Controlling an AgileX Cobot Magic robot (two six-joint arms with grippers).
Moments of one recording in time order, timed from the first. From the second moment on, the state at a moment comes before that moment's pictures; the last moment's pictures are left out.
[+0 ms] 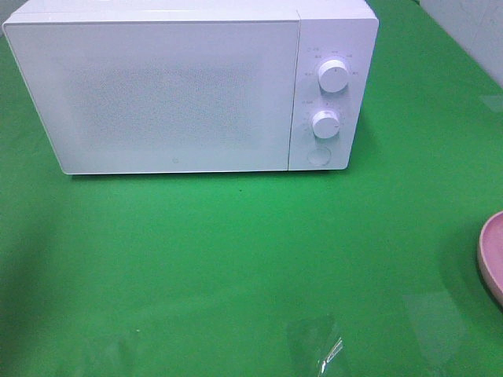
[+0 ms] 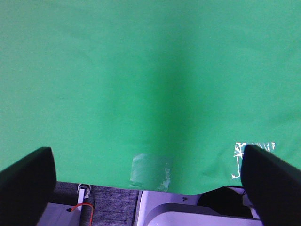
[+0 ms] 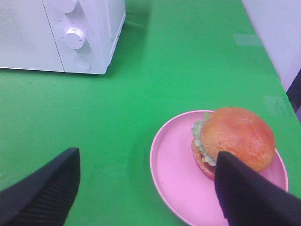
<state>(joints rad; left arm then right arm) 0.01 1.13 -0.96 -0.02 1.16 -0.11 0.17 0.00 -0.50 -0.14 0.97 0.17</state>
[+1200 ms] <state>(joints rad) 0.05 0.14 -0.52 -0.04 1.09 -0.02 0.17 0.00 -0.50 -0.14 0.97 0.17</state>
